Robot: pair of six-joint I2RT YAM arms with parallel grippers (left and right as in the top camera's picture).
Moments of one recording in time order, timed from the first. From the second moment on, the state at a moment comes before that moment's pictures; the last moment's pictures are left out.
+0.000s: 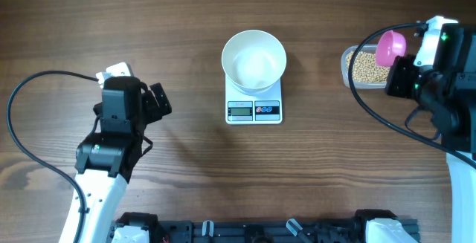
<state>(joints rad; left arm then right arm) -0.11 1.01 0.80 -0.60 -0.25 -0.37 -0.02 1.19 1.51 -1.16 0.07 0.13</state>
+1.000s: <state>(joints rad) -0.11 1.01 0.80 -0.60 -0.25 -0.37 -0.02 1.24 1.51 -0.93 0.07 0.04</state>
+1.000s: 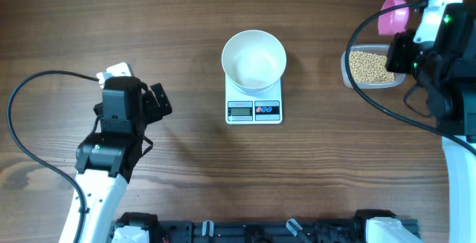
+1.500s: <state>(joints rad) -0.11 1.01 0.80 -0.60 -0.25 -0.37 -0.02 1.24 1.51 -0.76 0.07 -0.02</state>
